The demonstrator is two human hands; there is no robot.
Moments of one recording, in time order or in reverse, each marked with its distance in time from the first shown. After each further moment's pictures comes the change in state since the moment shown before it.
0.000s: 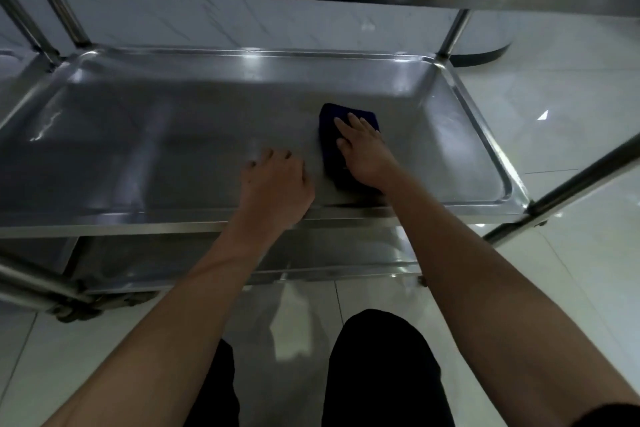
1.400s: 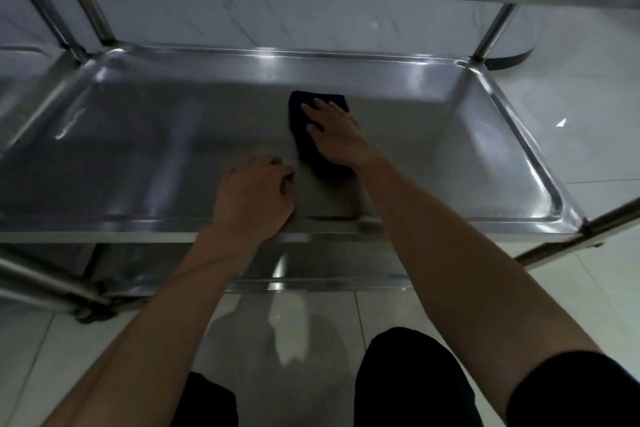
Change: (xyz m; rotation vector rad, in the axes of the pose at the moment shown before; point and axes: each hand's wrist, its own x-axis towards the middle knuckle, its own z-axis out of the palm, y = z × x) left_hand -0.001 -0.078 -0.011 -0.047 0.052 0.016; right_hand 0.075 -0.088 0.021 -0.014 -0.032 -0.100
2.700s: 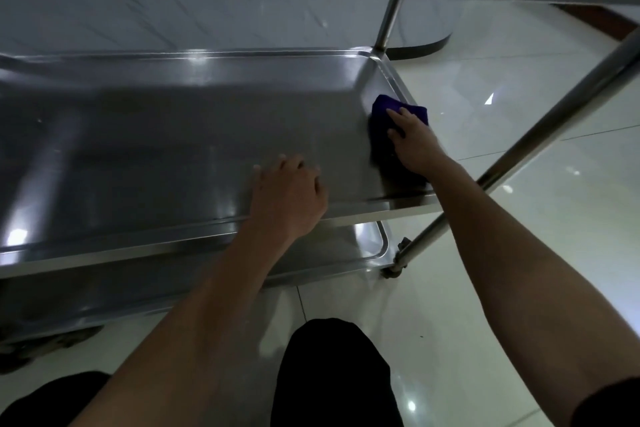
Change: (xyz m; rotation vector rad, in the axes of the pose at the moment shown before) left_hand 0.018 0.171 0.059 -0.019 -0.147 0.156; right_hand -0.152 0.231 -0.085 0.050 0.226 0.384
